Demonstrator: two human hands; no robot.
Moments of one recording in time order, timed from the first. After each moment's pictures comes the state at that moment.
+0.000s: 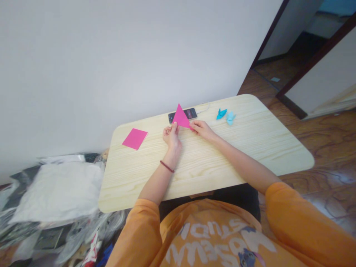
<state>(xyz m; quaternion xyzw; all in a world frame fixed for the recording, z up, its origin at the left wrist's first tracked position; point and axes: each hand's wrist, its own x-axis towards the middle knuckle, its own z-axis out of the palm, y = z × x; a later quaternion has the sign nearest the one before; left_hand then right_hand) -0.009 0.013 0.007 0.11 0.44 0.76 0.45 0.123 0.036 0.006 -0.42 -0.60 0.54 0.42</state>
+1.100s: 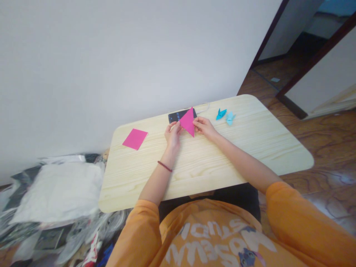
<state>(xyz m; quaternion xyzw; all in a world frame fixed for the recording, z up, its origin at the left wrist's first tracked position) -0.017 0.013 0.012 0.17 0.43 0.68 0.56 0.130 0.048 -0.004 -0.39 -0.49 0.62 0.47</state>
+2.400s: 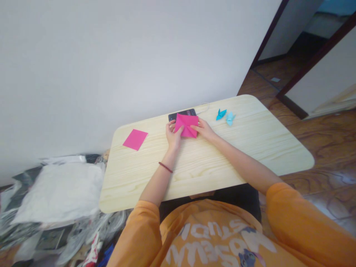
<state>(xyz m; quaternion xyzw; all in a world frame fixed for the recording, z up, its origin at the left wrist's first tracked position) -0.018 0.012 -0.001 0.30 0.50 0.67 0.47 0.121 0.042 -0.006 -0.38 -0.48 0.62 0.49</state>
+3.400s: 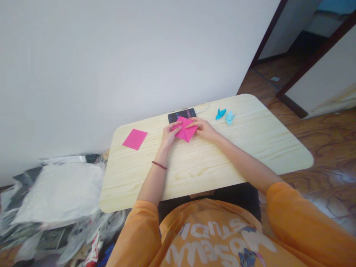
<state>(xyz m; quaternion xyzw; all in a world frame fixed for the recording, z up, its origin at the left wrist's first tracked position) -0.043 0.018 0.009 0.36 0.48 0.57 0.56 0.144 0.050 -0.014 -0.34 -0.72 0.43 0.42</state>
